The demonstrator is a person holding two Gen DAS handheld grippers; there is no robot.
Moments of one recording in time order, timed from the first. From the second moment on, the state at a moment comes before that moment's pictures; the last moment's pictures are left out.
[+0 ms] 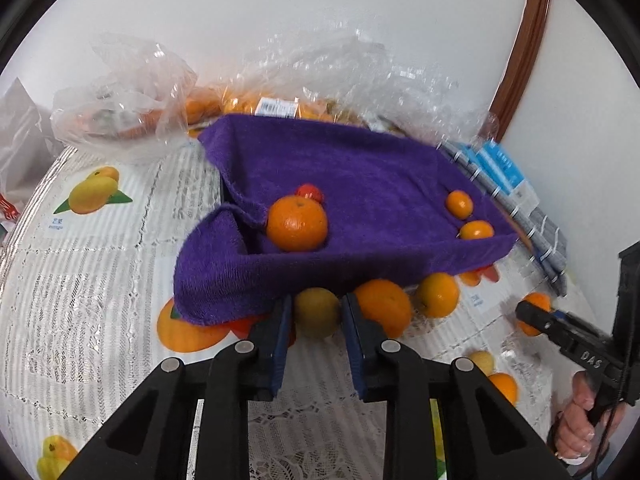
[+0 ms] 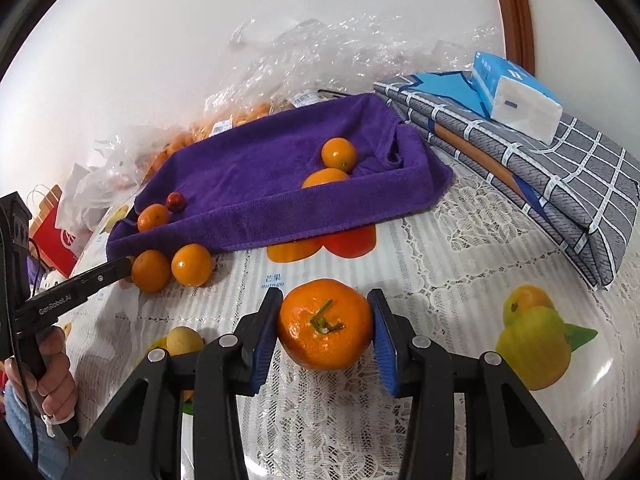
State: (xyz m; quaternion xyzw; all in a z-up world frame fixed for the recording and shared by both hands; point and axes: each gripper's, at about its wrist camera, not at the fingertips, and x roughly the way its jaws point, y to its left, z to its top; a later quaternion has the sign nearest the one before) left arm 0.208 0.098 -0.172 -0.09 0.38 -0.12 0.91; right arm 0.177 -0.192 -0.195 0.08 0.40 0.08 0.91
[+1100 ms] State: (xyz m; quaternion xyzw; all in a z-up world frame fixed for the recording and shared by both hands) left arm 0.291 0.117 -0.147 -0.18 0.33 -0.06 0.93; right arm 0.289 -0.207 -0.161 0.08 0.37 0.06 0.92
